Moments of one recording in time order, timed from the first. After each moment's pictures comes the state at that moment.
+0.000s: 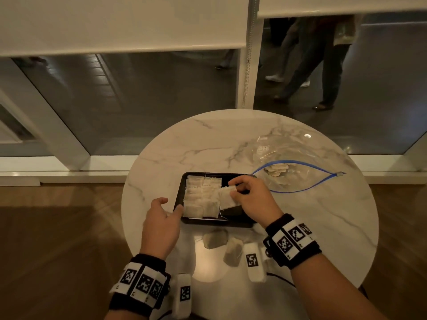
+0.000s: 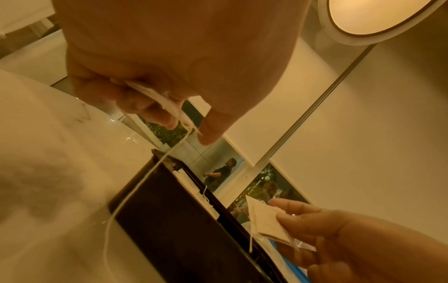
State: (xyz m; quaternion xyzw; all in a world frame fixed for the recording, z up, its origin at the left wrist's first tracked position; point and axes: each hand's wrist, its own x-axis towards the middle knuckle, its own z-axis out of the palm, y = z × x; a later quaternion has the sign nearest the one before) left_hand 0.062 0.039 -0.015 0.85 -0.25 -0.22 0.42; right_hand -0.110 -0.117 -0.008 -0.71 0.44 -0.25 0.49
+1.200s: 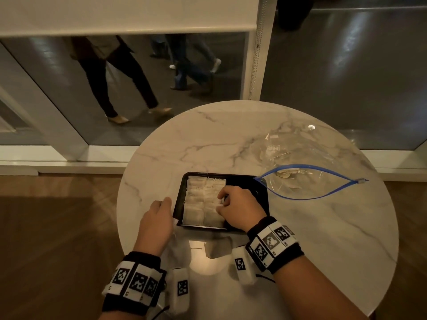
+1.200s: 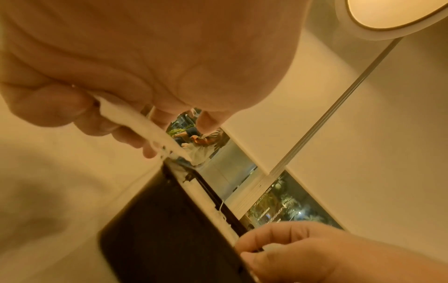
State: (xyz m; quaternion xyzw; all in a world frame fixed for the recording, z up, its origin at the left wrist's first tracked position) left_hand 0.087 0.016 -0.012 0.89 -0.26 -0.25 0.28; right_hand -0.065 -0.124 -0.037 -0.81 0.45 -0.06 0.36
